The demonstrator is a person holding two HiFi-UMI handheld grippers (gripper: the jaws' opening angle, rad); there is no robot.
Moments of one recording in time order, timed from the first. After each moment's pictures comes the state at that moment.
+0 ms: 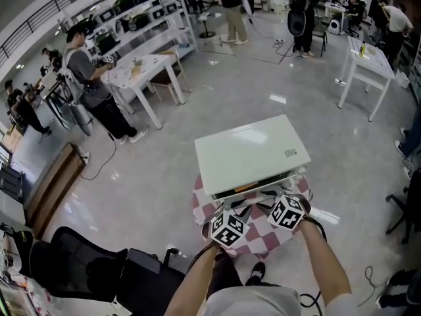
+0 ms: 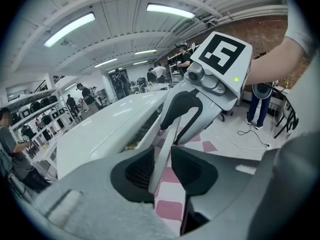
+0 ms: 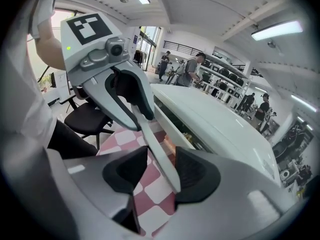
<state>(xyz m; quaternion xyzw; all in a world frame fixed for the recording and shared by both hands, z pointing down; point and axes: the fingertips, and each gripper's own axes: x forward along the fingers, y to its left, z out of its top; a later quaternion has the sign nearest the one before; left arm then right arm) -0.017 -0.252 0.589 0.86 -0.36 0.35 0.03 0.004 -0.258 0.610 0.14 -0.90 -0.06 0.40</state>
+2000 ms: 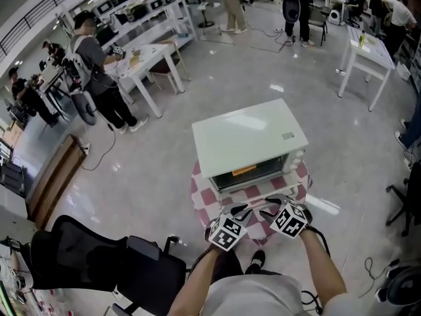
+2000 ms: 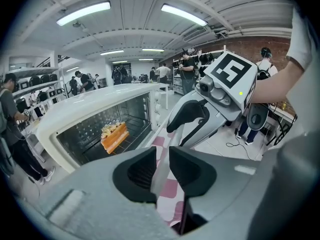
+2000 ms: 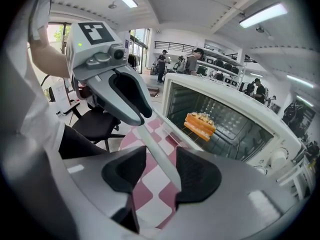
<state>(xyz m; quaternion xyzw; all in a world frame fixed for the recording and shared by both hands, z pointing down) 0.005 -0.181 0.622 0.88 -0.35 0.31 0.12 0.037 -0.179 0.647 0.16 -0.91 0.01 0.39</state>
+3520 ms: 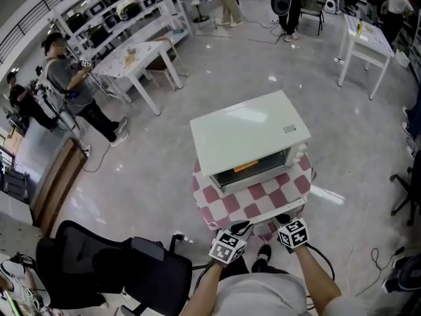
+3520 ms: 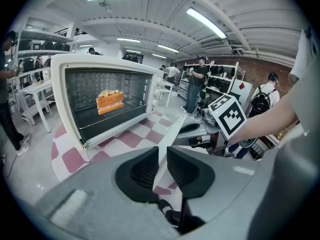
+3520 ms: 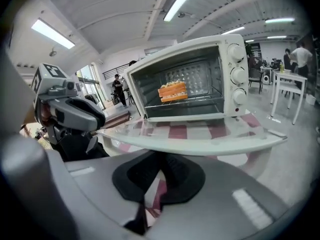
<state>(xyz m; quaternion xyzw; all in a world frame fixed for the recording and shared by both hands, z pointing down) -0.001 -0.117 0.672 0.86 -0.35 0.26 0.25 0.074 -0.156 0.735 0.35 -0.87 0.25 0.24</state>
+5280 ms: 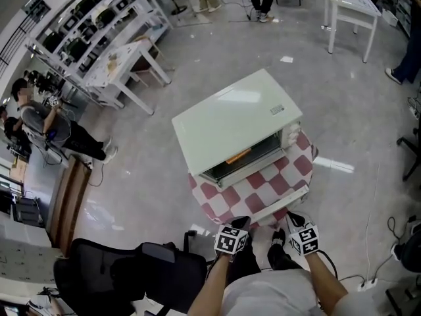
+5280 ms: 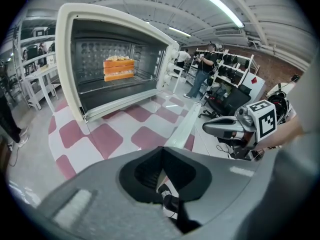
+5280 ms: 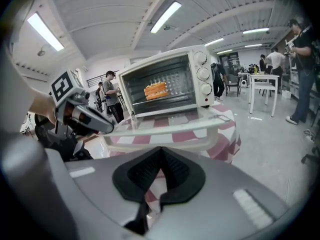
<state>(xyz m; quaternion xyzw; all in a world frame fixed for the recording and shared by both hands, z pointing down) -0.022 -0.116 0.751 0.81 -0.36 0.33 0.32 0.126 -0.109 0.767 0.45 -0.84 0.24 0.19</state>
